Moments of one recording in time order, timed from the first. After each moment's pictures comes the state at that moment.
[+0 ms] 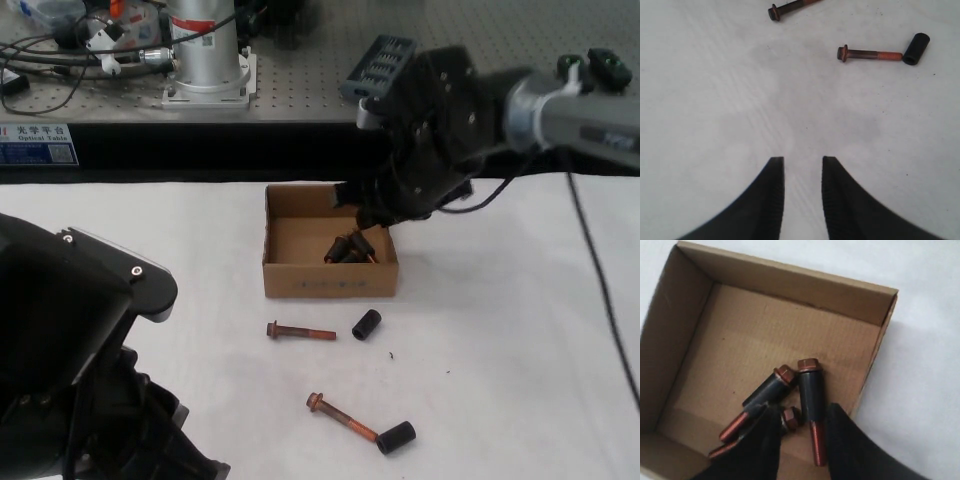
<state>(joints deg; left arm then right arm) -41.9 54.7 -40.3 36.7 -7.7 -7.9 30.5 120.7 -97.2 39.7 -6.2 7.3</state>
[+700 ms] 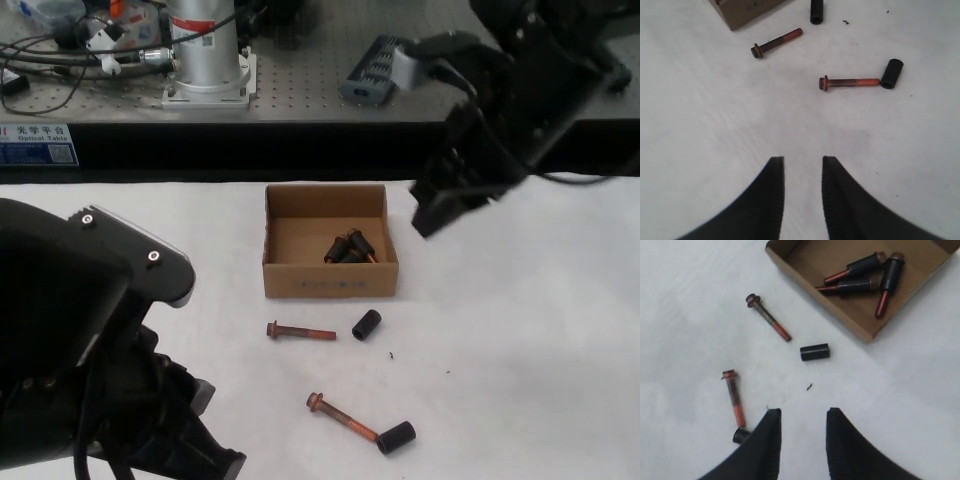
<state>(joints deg) -41.9 54.7 -40.3 31.3 -5.4 -2.9 31.7 99.3 -91.2 69.0 -15.1 -15.7</state>
